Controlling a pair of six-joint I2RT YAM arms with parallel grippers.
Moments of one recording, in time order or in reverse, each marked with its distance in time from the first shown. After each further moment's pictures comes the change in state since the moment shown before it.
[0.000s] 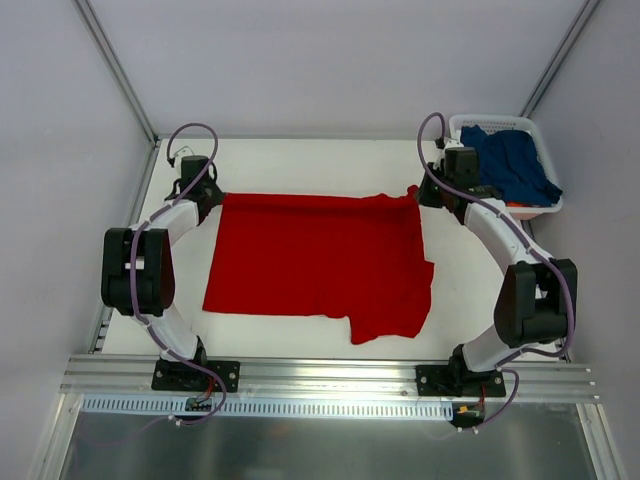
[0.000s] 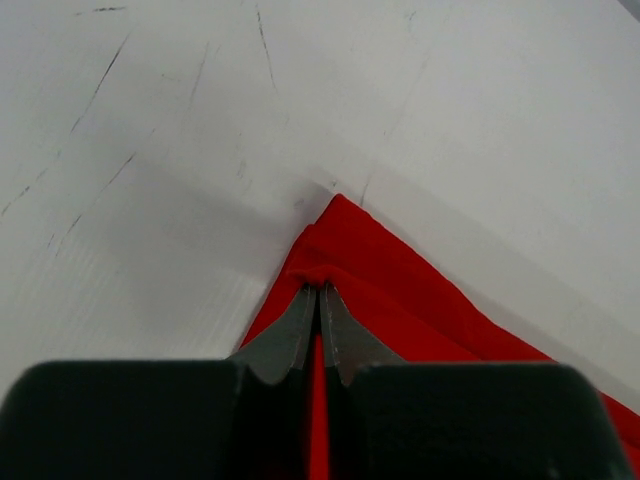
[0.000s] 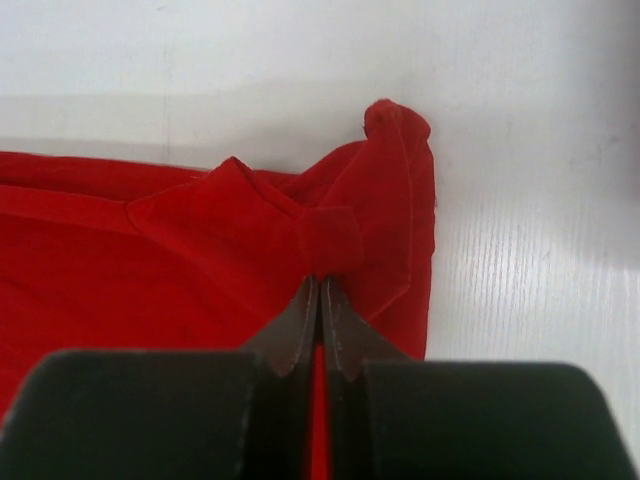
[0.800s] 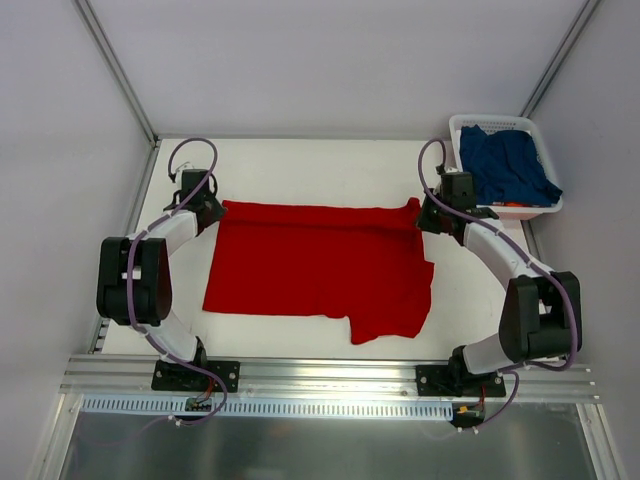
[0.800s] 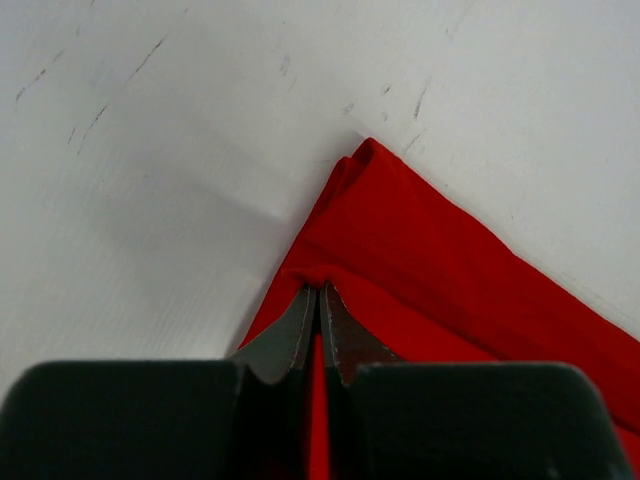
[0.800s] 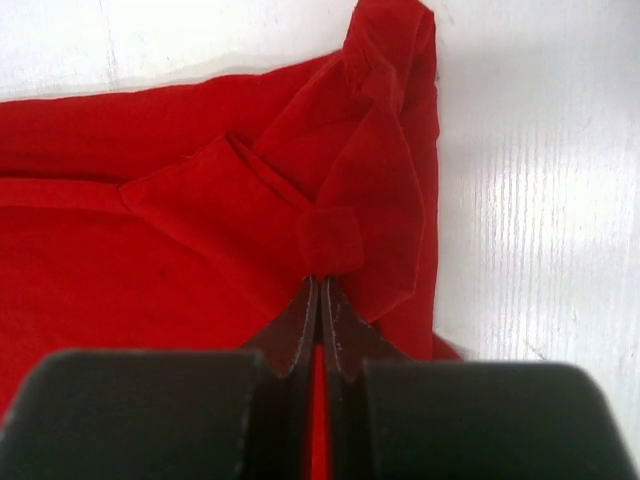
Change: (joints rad) left arm 0.000 -0.069 -0.108 -0.075 0.020 -0.023; right arm 0.014 -0.097 -0.211 0.002 0.020 0.103
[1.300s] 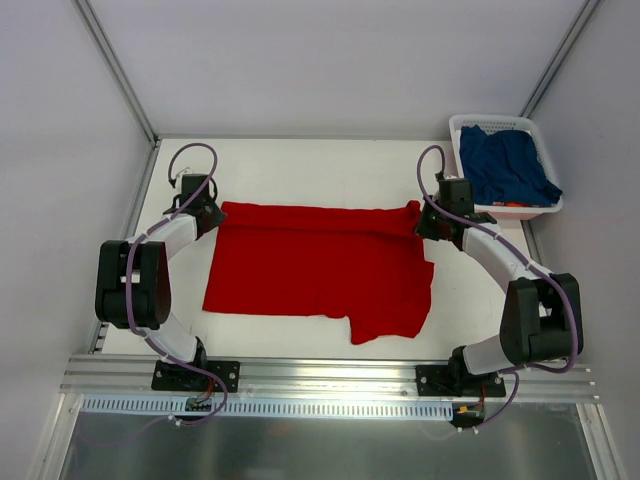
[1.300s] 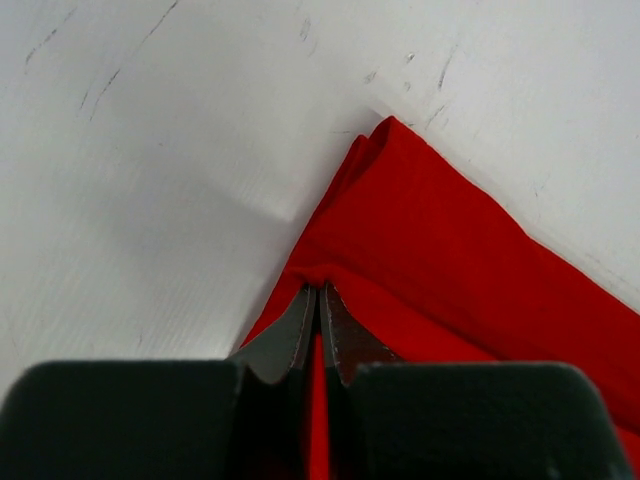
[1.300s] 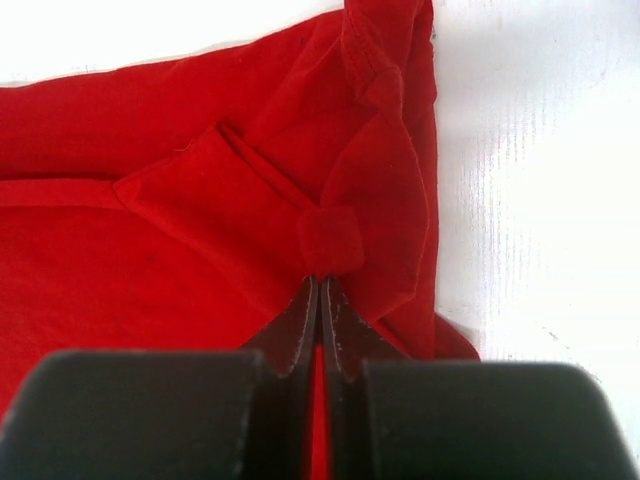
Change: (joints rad) left arm 0.000 -0.028 -0.037 -0.019 0.000 -0.001; right arm 0.011 -0.021 -0.055 -0.001 0.013 0.031
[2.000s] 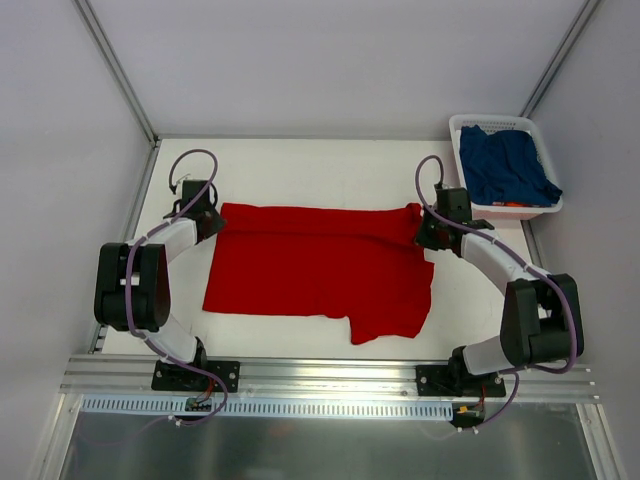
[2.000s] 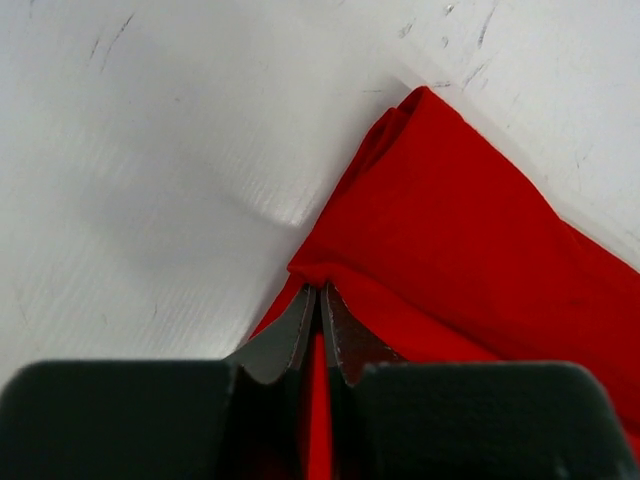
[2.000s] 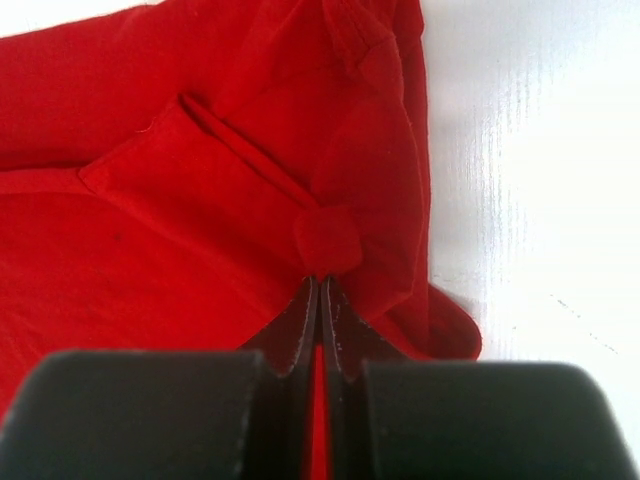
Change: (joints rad) left arm 0.000 -0.013 -0.043 -0.011 0.001 -0.002; right arm 0.006 -0.008 -0.068 -0.001 0.008 0.024
